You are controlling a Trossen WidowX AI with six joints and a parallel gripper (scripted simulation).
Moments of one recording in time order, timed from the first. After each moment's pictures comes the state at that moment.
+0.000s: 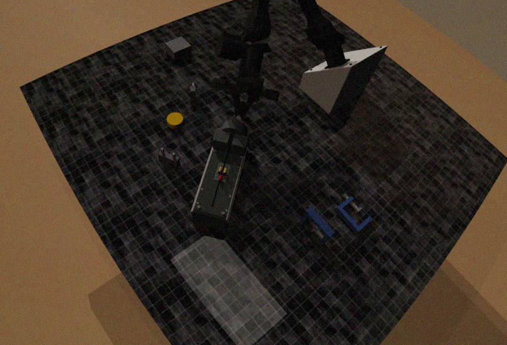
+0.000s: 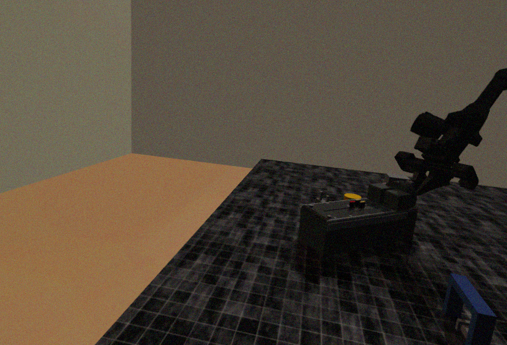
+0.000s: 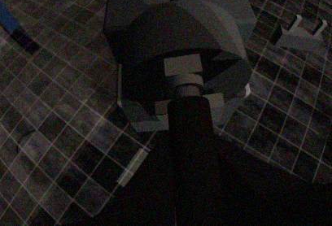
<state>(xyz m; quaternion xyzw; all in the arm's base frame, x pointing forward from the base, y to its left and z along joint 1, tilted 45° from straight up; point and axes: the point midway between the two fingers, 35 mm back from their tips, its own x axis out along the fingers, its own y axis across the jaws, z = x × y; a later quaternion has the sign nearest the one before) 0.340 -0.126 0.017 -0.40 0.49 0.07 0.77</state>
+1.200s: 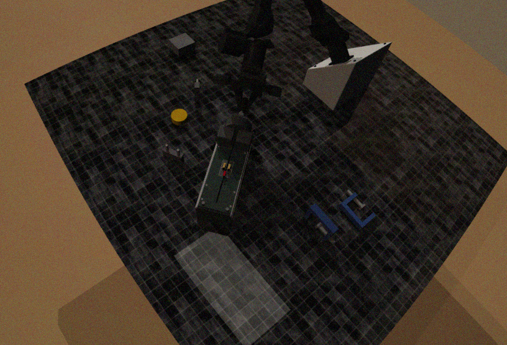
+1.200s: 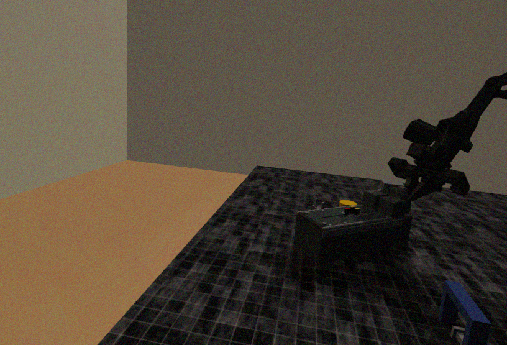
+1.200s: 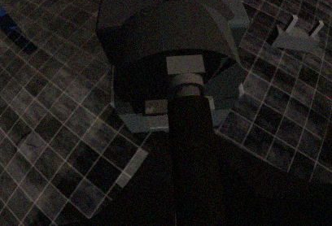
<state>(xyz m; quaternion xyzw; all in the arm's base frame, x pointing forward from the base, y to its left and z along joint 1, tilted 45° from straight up) 0.342 -0.129 0.019 -0.40 0.49 0.07 0.77</state>
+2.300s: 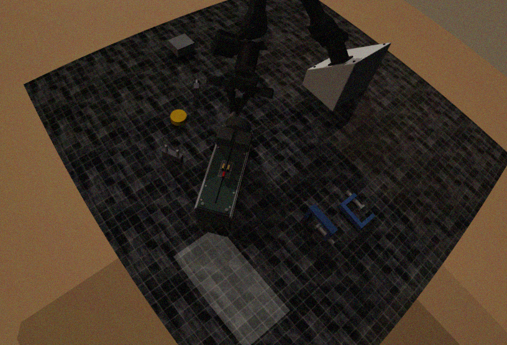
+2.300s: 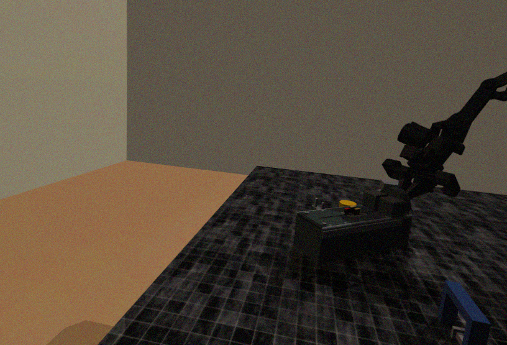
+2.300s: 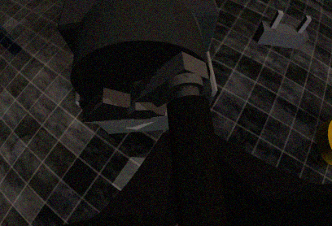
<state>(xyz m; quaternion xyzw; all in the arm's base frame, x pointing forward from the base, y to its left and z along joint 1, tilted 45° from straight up) 0.350 -0.147 0.023 -0.41 0.48 0.07 0.77</state>
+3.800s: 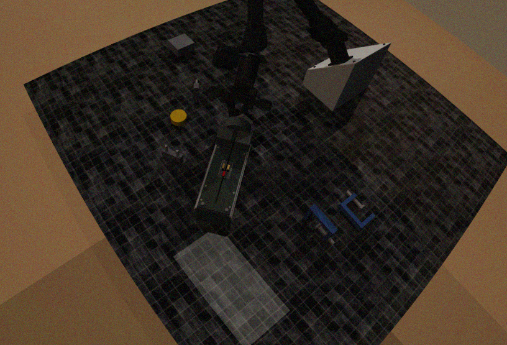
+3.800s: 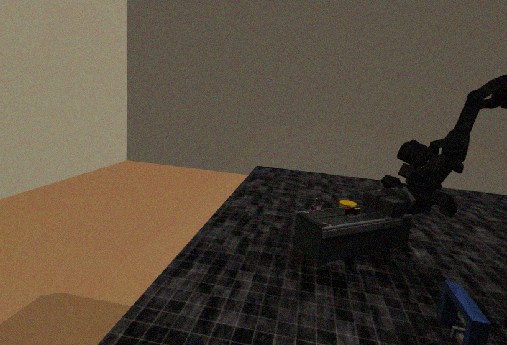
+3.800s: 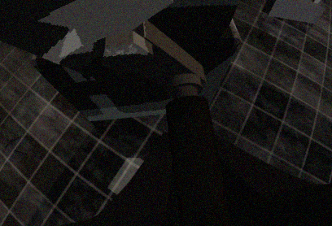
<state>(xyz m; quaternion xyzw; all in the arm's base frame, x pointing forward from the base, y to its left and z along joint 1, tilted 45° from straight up) 0.342 -0.179 -0.014 -0.41 0.48 0.05 0.78</state>
